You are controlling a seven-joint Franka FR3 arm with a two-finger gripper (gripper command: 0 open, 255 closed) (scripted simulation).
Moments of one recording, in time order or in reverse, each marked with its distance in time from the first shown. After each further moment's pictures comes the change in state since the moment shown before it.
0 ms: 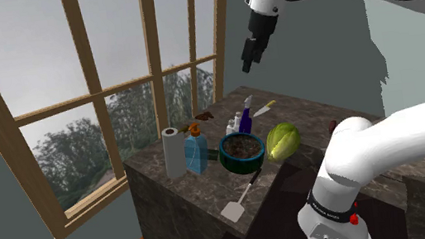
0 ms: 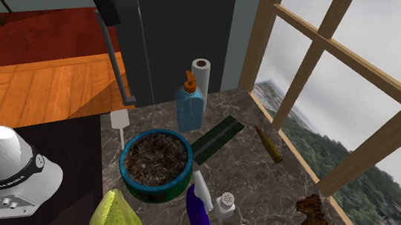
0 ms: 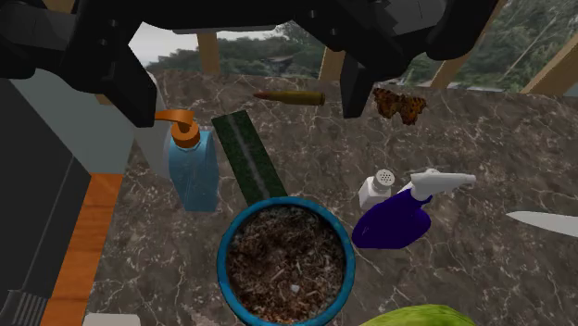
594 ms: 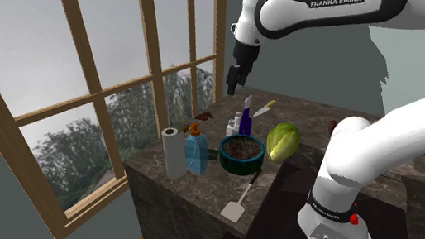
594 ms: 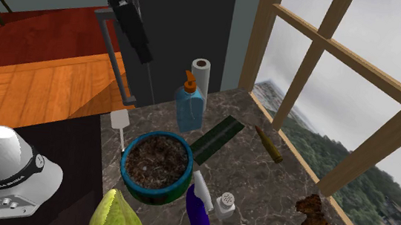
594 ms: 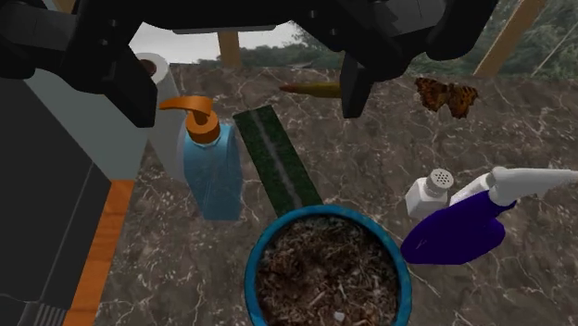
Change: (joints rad) arm 0.030 0.051 -0.002 -0.179 0.053 0.243 0.024
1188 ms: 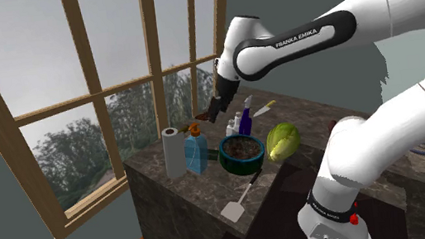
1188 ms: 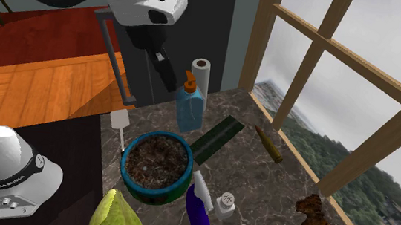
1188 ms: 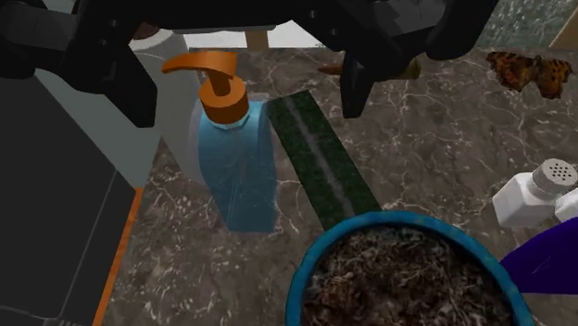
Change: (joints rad) arm 0.056 0.183 -0.005 -0.161 0.078 0.366 0.002
